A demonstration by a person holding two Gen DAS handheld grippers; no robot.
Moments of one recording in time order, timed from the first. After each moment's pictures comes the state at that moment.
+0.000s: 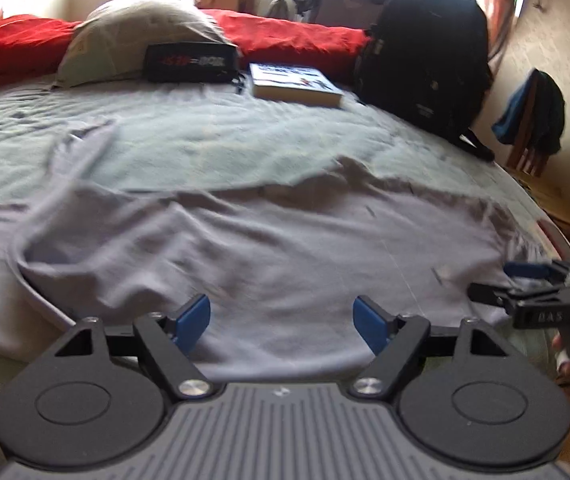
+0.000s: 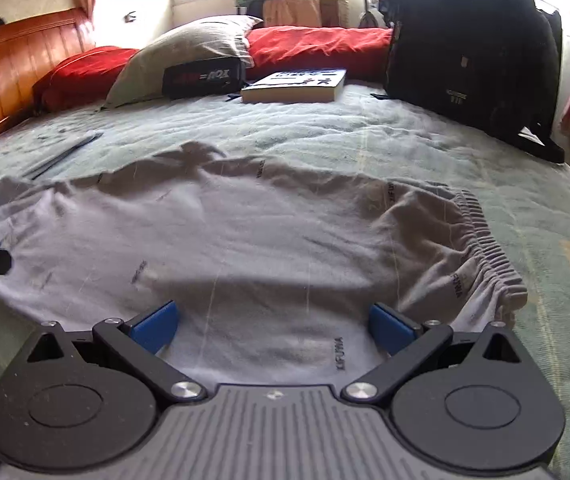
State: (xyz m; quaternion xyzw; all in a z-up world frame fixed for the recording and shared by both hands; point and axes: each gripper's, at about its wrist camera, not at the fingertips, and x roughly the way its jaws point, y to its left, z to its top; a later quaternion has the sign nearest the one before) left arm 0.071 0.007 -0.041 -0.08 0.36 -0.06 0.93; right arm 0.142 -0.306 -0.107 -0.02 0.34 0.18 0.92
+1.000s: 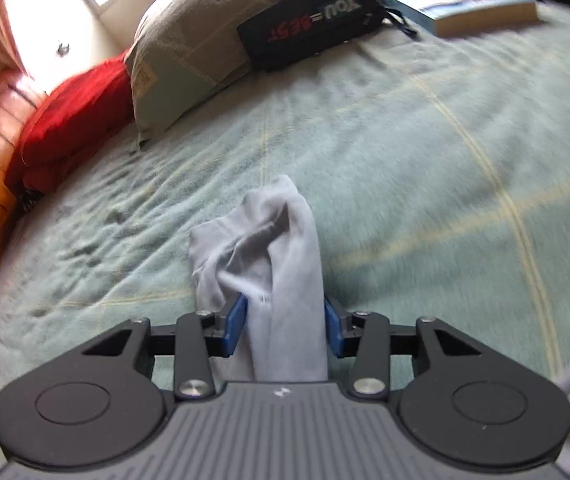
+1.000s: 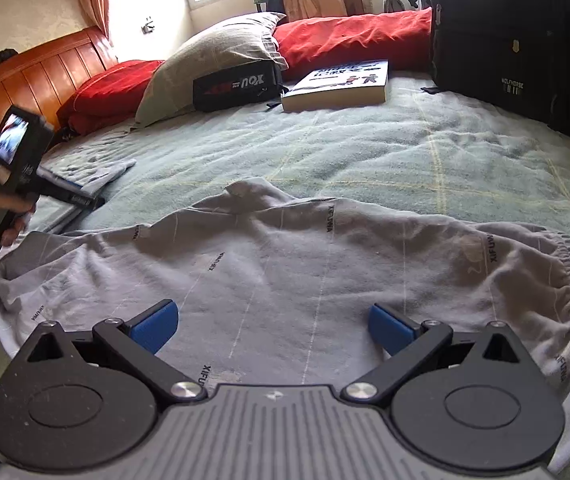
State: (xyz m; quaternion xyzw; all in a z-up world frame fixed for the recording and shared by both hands) left arm 0.303 0.103 -0.065 0.16 0.45 0.12 0.87; right arm 0.194 -0.268 -0.097 0.03 0.36 0.24 0.90
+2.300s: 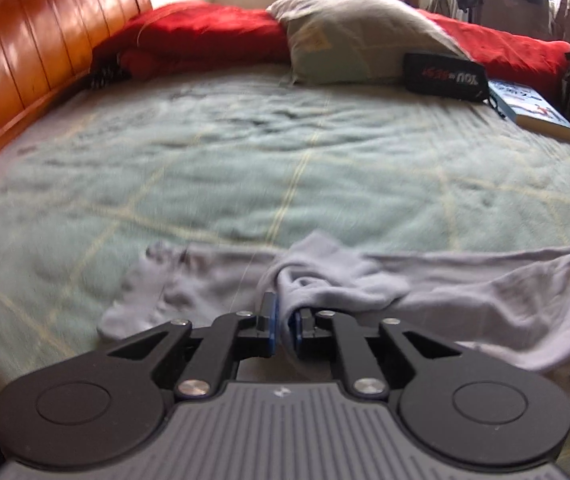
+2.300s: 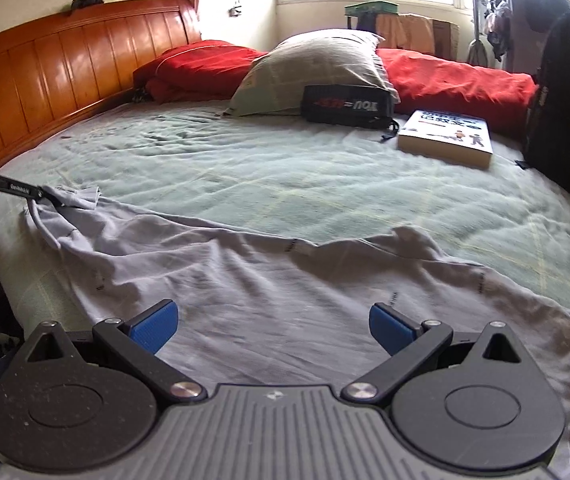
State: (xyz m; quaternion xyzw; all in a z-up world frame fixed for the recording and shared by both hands) left arm 0.081 0.286 -0.033 -0.03 0.40 0.15 0.90; right arm 0.134 -0.158 -0.048 -0.07 0.33 0.32 0.89
